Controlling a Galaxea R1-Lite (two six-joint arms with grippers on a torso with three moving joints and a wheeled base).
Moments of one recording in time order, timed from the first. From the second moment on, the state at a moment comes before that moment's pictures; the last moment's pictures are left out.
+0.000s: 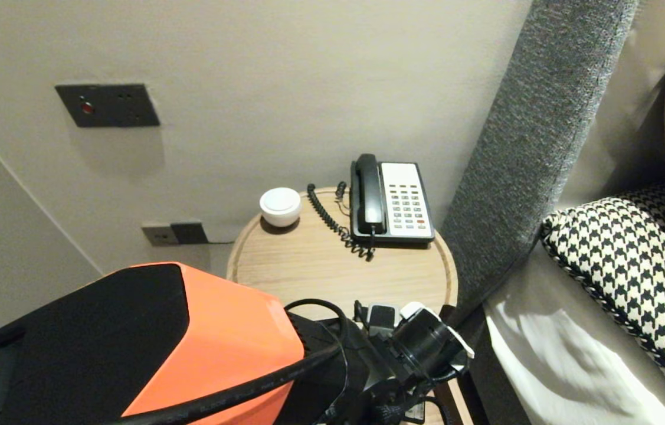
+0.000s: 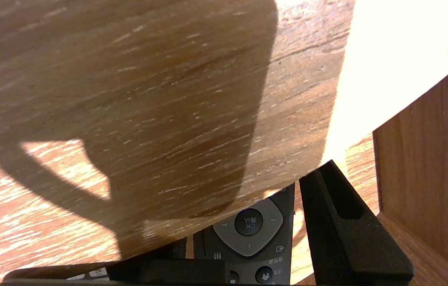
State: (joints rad) left arm -1.10 2.26 -1.43 0.22 0.30 -0.75; right arm 0.01 0.01 0.00 -0.11 -0.01 0.02
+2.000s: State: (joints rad) left arm -1.11 2.16 -1.24 0.00 0.40 -0.72; right arm 0.01 0.01 0.00 -0.11 -0.01 0.02
